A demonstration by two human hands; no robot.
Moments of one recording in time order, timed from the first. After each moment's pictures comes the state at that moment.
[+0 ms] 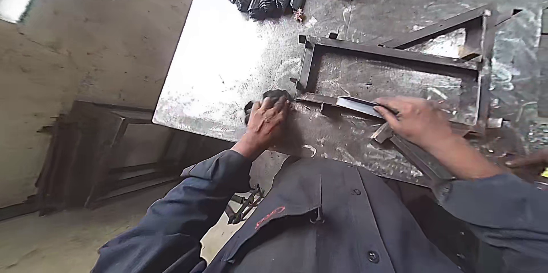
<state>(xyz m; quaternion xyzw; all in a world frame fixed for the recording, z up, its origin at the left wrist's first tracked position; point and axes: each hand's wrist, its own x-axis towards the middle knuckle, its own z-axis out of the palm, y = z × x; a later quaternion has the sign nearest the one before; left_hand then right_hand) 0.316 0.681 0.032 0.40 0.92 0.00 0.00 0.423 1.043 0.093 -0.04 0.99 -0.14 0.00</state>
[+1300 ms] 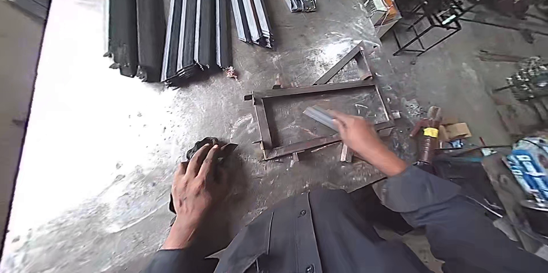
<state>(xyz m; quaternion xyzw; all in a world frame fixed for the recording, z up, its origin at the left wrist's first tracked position) 0.213 0.631 -0.001 0.35 0.90 0.24 -0.08 0.375 0.997 0.109 0.33 0.93 -0.08 0.11</state>
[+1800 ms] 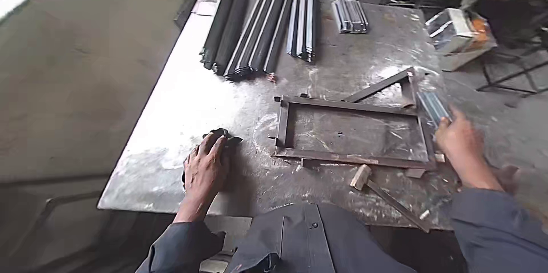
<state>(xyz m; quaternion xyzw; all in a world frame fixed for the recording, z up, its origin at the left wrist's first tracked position) 0.243 0.622 0.036 0.16 0.98 0.11 -0.03 0.415 1.187 0.122 0.47 0.88 -0.07 -0.01</state>
